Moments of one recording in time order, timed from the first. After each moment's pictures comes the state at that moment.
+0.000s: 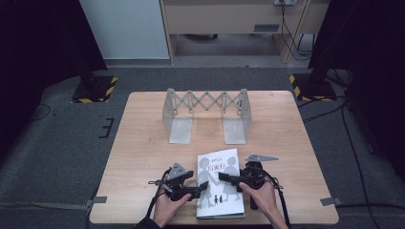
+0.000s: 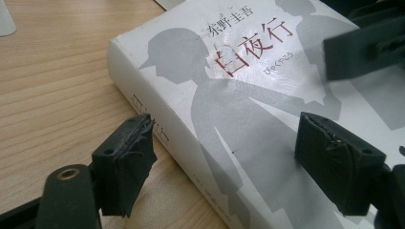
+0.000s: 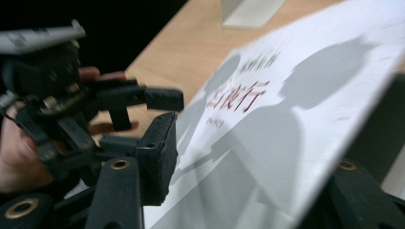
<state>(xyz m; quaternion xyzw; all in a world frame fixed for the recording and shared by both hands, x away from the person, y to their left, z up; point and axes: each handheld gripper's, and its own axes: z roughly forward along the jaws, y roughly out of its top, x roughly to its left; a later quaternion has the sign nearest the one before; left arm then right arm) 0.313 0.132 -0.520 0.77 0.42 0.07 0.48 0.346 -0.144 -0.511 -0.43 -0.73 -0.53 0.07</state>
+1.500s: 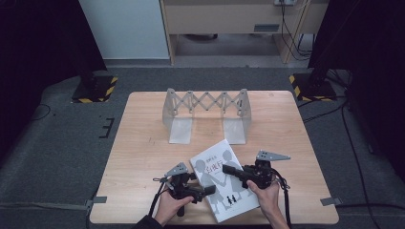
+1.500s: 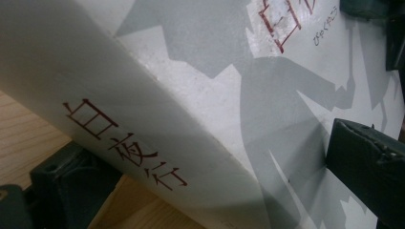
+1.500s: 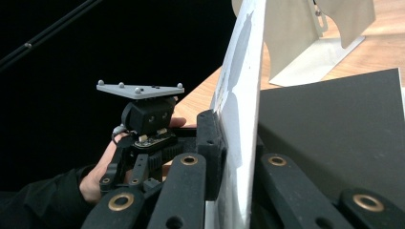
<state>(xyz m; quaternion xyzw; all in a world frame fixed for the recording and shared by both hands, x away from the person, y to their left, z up) 0.323 0.124 -0.534 0.72 0.38 -0.06 0.58 0.335 -0.158 -0.470 -0.36 -0.69 -0.62 0.07</state>
